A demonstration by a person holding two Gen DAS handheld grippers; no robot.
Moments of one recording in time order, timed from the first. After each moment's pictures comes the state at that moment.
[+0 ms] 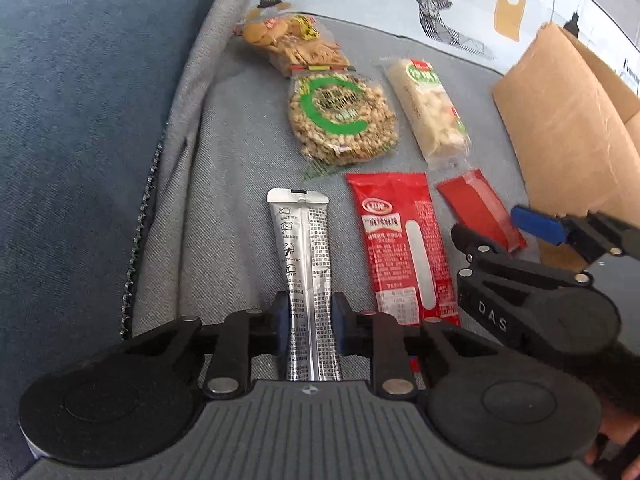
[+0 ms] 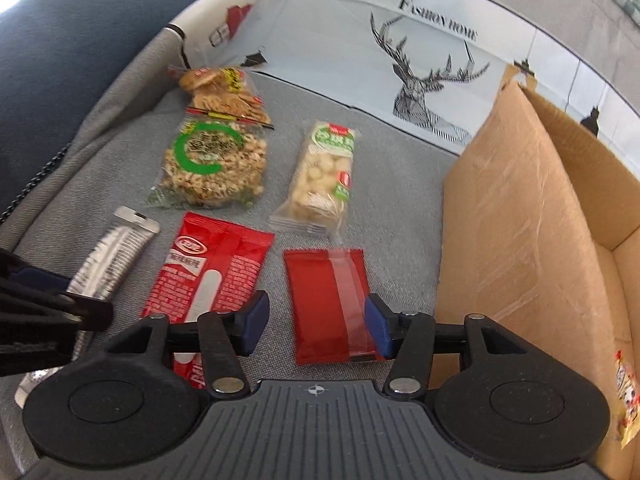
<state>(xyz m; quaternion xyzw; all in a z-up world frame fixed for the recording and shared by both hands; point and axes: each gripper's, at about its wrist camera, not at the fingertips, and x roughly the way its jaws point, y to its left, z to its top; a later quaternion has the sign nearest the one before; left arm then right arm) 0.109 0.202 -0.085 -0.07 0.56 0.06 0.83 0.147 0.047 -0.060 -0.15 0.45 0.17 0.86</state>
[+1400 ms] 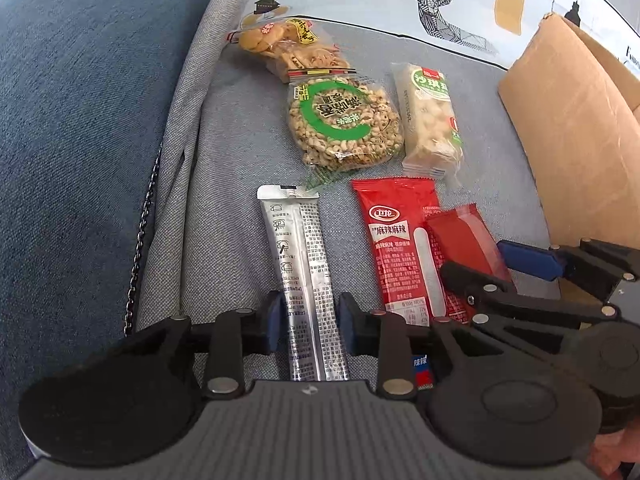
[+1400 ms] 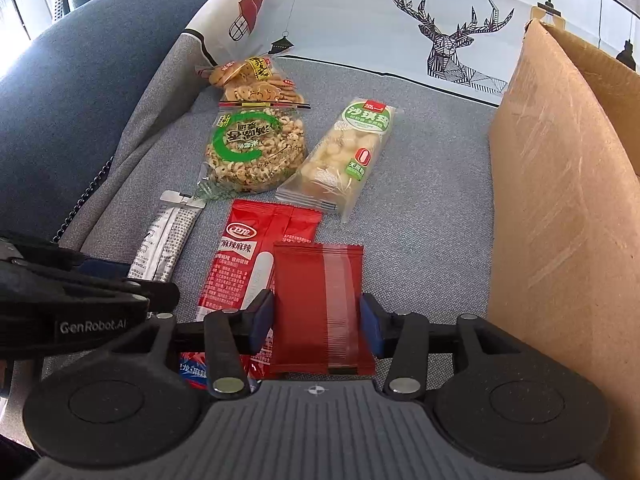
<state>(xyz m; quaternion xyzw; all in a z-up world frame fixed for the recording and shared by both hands) 0.118 0.196 -0.088 -0.04 0.56 0.06 0.83 0.147 0.037 -0.058 -0.06 0.50 0.24 0.83</state>
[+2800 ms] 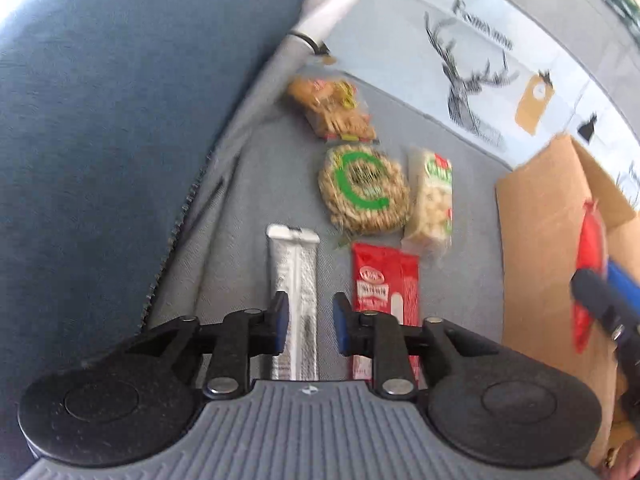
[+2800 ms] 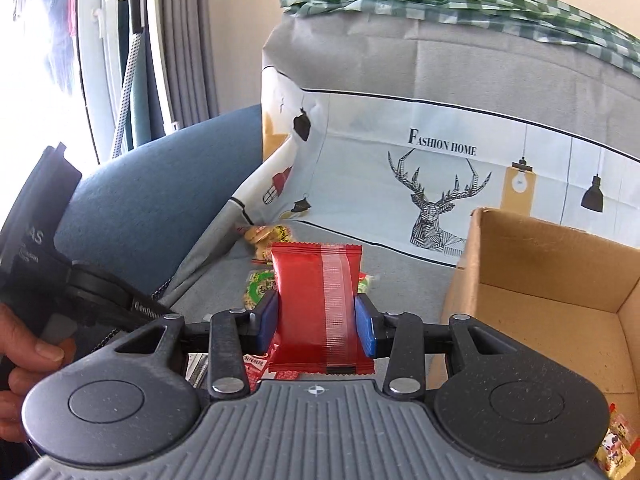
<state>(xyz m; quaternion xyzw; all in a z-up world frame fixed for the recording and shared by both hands) 0.115 0.216 -0.058 -0.16 0.51 0.10 0.84 0.110 -0.019 0.039 -0.04 0.30 0.29 0.91</state>
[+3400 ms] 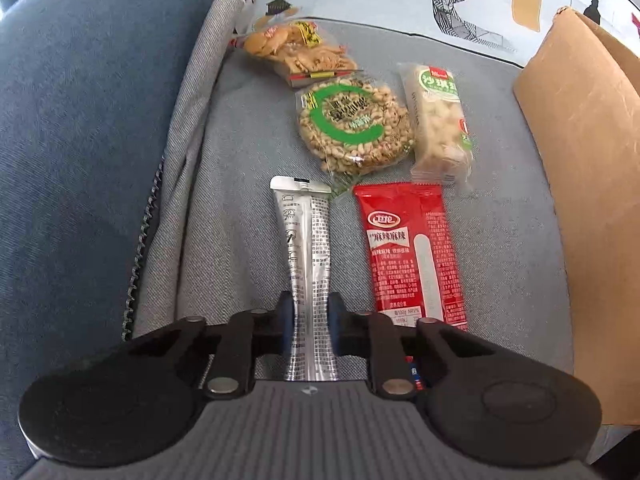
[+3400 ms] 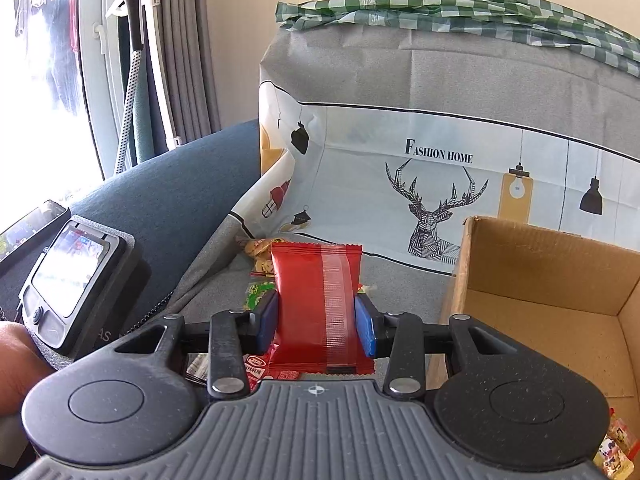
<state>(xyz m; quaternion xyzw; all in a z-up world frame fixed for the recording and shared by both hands) 0.123 0.184 -0.088 -0.02 0.56 0.10 0.82 0.109 -0.033 0.044 -0.02 0.29 0.30 0.91</state>
